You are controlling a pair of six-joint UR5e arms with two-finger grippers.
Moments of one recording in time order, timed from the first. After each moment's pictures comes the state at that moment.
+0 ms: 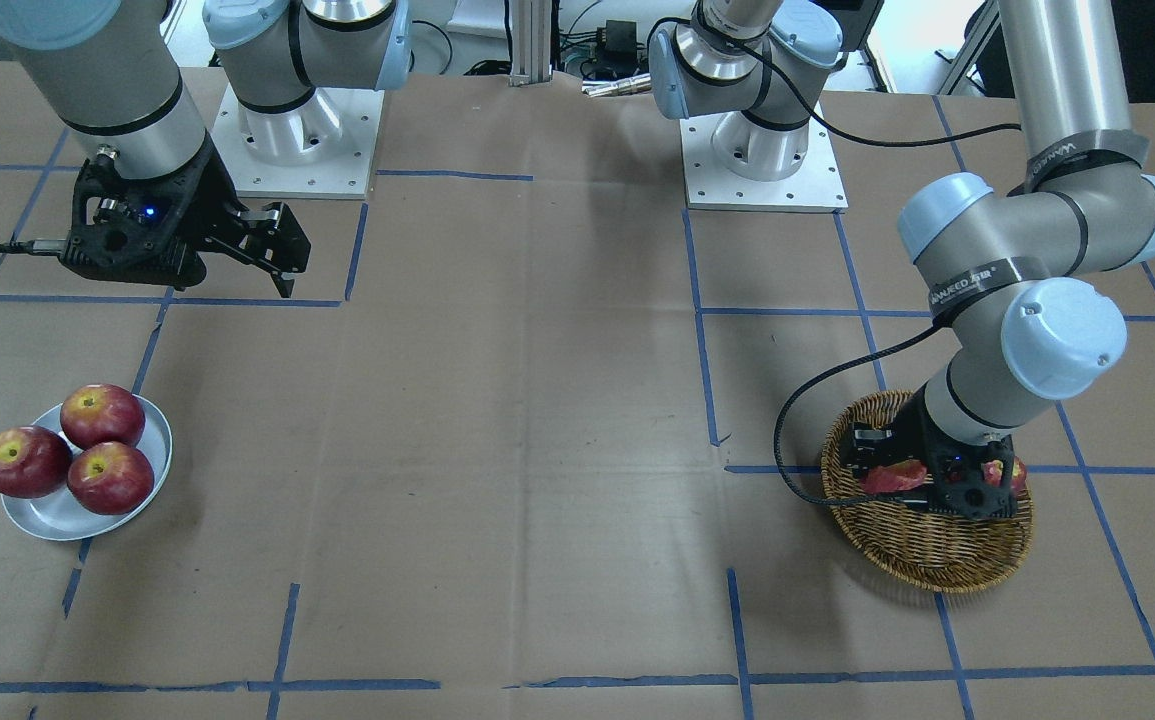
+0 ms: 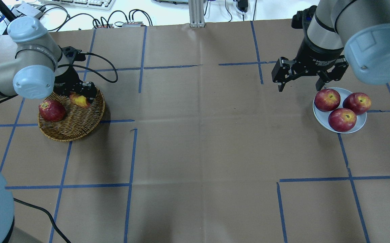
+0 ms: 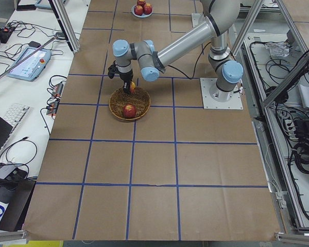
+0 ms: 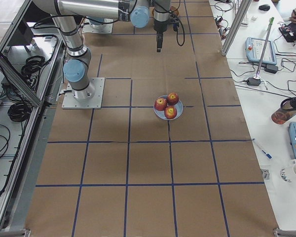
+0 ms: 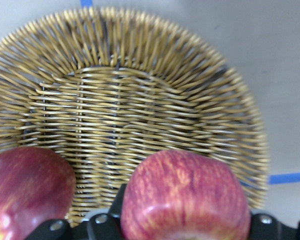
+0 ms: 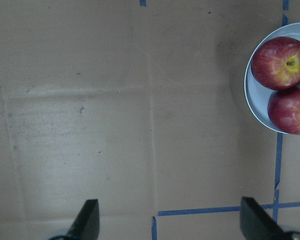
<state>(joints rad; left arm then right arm) -1.39 -1.92 -1.68 -1.14 1.62 0.27 1.56 -1.56 1.68 -1.67 -1.59 0.03</state>
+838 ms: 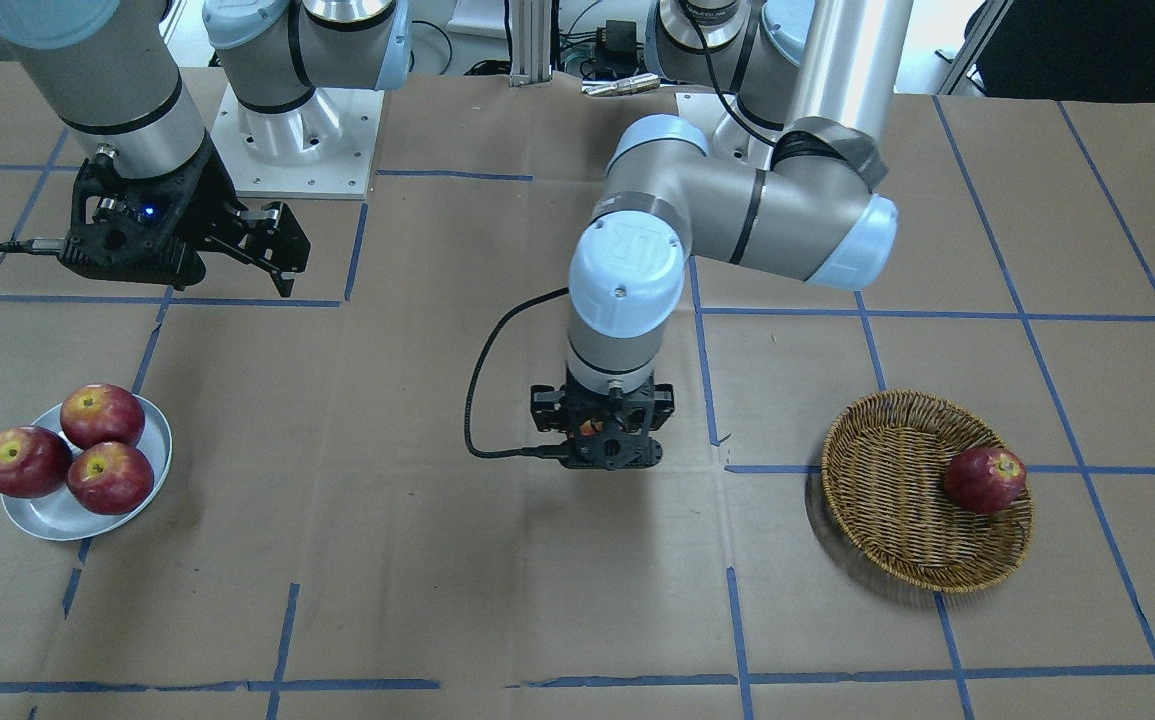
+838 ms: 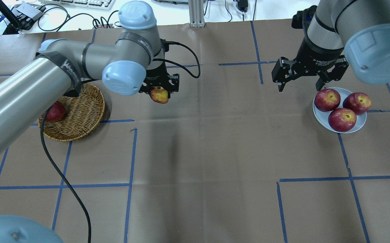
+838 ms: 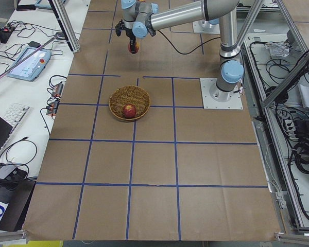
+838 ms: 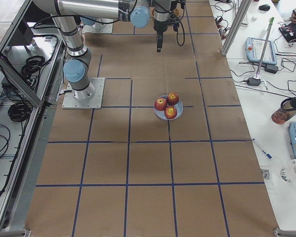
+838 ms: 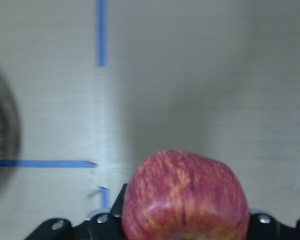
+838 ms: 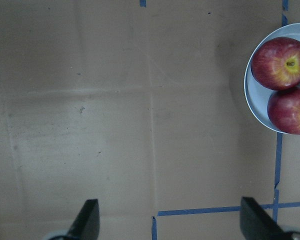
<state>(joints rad) -1.87 -2.01 -1.59 -1.16 1.58 -0.30 1.56 -1.56 1.68 -1.67 -1.59 0.03</state>
